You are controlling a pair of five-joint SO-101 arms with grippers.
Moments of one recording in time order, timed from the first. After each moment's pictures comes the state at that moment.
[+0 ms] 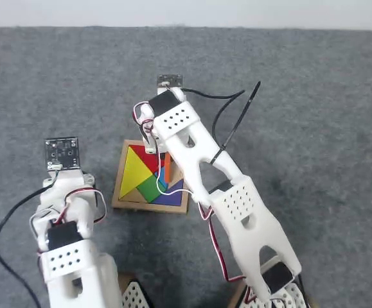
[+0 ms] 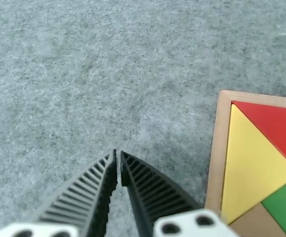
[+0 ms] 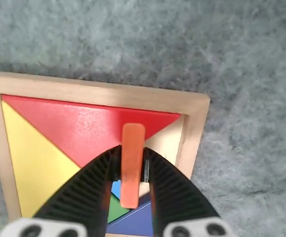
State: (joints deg) left arm -25.6 -69.8 84.6 42.3 -7.8; right arm -40.0 57.1 -60.3 100.6 -35.0
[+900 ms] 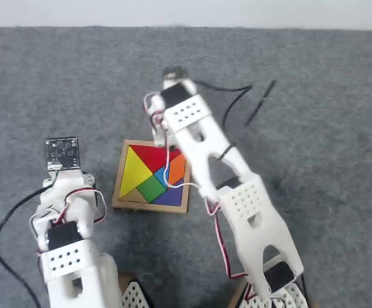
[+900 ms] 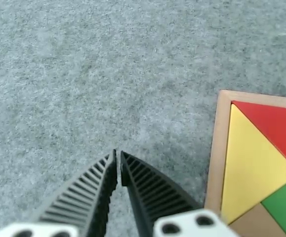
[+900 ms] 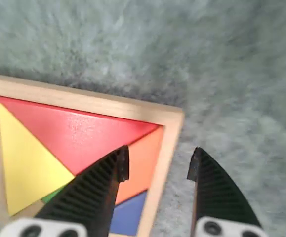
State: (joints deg) left arm -25.6 -69.8 84.6 42.3 -7.8; right arm -35.6 52.2 -58.4 100.7 -26.8
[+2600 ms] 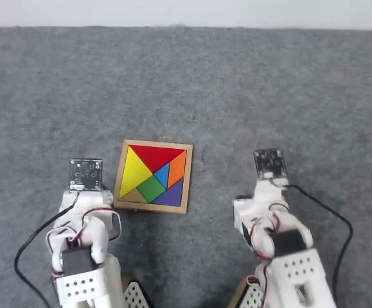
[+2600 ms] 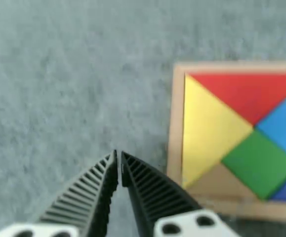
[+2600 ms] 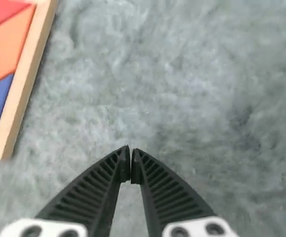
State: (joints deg) left arm -18.2 -102.3 96.9 64.2 -8.0; right arm -18.2 -80.6 90.7 51.4 -8.5
